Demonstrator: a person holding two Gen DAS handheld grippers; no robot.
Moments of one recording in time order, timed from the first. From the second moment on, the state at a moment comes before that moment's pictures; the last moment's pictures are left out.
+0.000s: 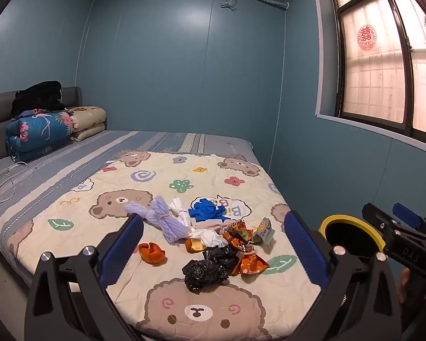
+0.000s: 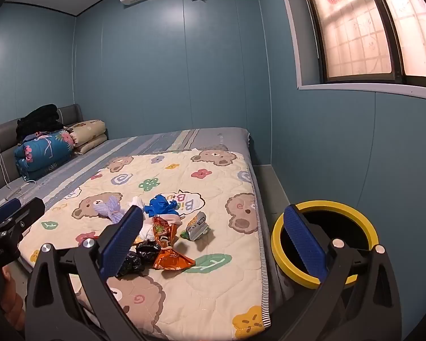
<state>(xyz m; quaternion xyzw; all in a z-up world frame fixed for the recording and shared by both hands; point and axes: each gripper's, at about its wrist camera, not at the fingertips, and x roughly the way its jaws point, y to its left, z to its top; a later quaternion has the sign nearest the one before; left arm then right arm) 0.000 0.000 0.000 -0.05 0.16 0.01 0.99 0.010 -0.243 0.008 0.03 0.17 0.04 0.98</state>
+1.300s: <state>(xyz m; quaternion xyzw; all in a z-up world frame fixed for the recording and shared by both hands) 0.000 0.000 -0.005 -0.05 0.17 0.00 0.98 0.013 -0.242 0.006 0.03 0.17 0.04 0.98</state>
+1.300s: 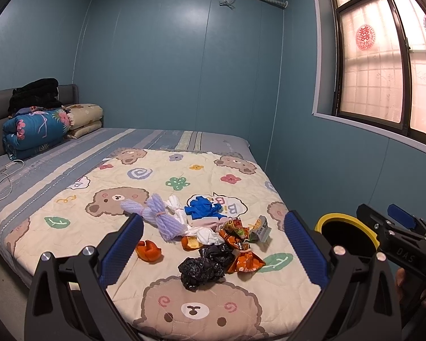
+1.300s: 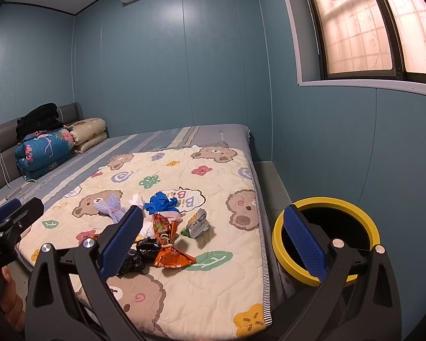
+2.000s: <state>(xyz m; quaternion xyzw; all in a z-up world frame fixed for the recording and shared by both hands) 0.000 -0.001 -0.008 -0.05 0.17 0.00 0.98 0.013 -0.243 0.003 0.03 0.18 0.04 0.98</state>
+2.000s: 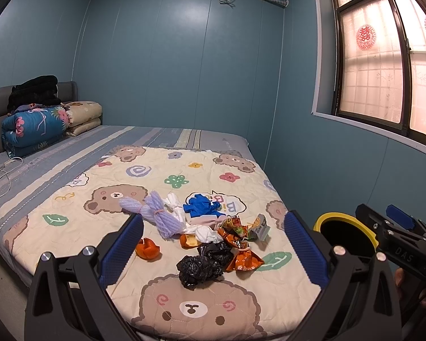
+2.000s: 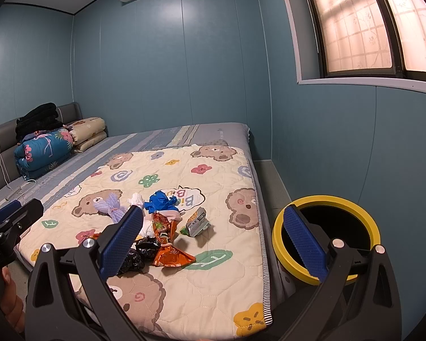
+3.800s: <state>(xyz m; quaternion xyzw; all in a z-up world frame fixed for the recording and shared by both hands) 0.068 0.074 -0.058 -0.09 0.32 -0.01 0.94 0.112 -0.250 -0.022 0.03 0.27 0.10 0.96</state>
